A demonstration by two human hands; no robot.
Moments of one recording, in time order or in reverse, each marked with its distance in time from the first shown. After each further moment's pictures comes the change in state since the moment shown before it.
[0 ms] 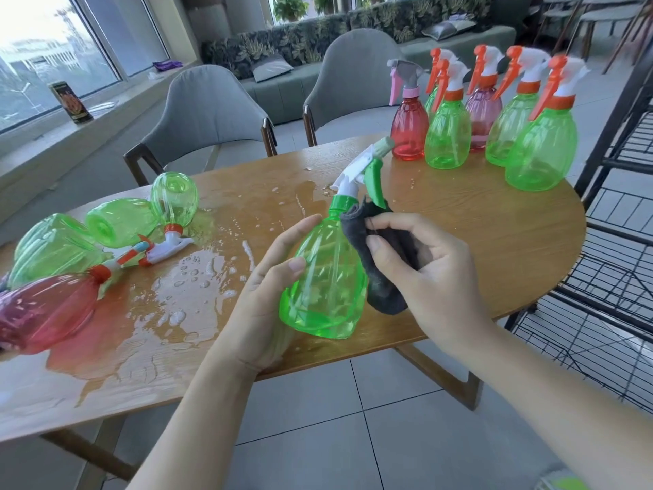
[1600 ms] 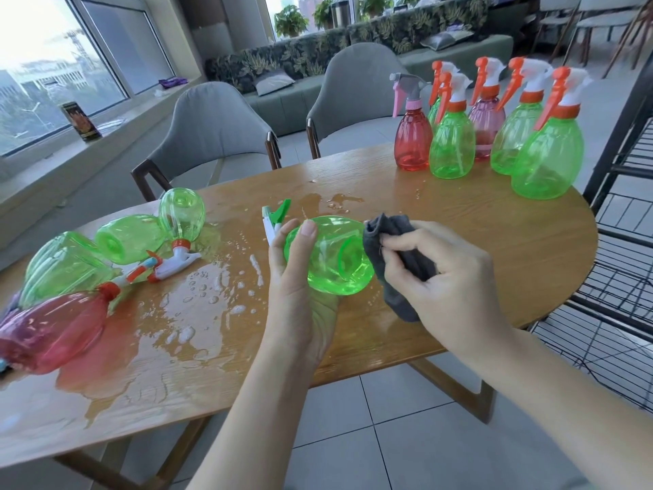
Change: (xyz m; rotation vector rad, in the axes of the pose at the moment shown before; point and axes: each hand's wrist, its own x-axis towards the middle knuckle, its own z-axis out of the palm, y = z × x) left_hand 0.031 -0.006 0.031 -0.203 0.371 0.025; right_hand 0.009 0.011 -0.007 -0.503 0.149 -0.401
